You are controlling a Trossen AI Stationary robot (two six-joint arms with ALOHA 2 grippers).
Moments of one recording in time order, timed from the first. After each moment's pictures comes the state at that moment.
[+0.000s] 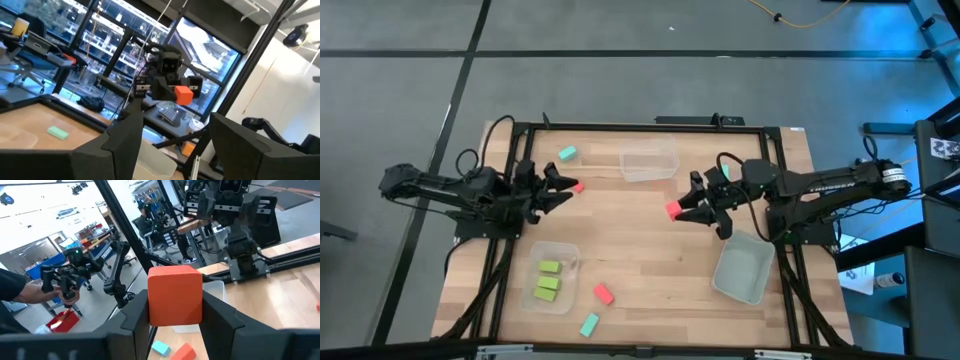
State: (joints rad) left arm -0.12 0.49 0.31 0.51 -0.18 -0.49; right arm 0.06 1.12 0.80 0.31 -0.27 0.46
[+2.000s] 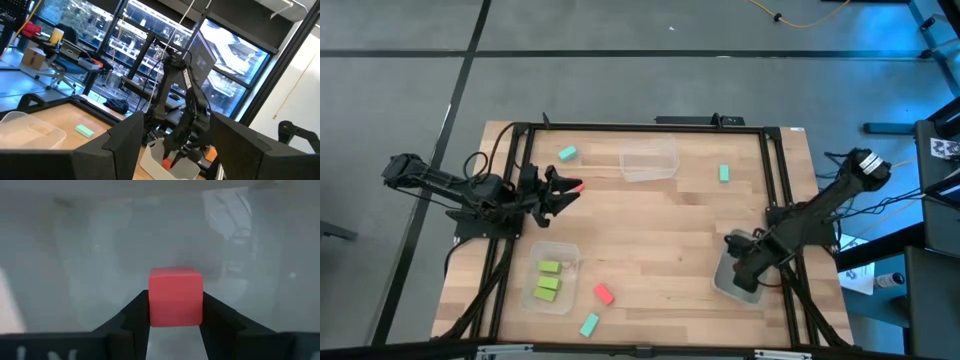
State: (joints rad) left arm -0.25 0.58 0.31 0.58 -0.44 -0.41; right arm 0.70 1.28 0.67 -0.81 -0.02 1.20
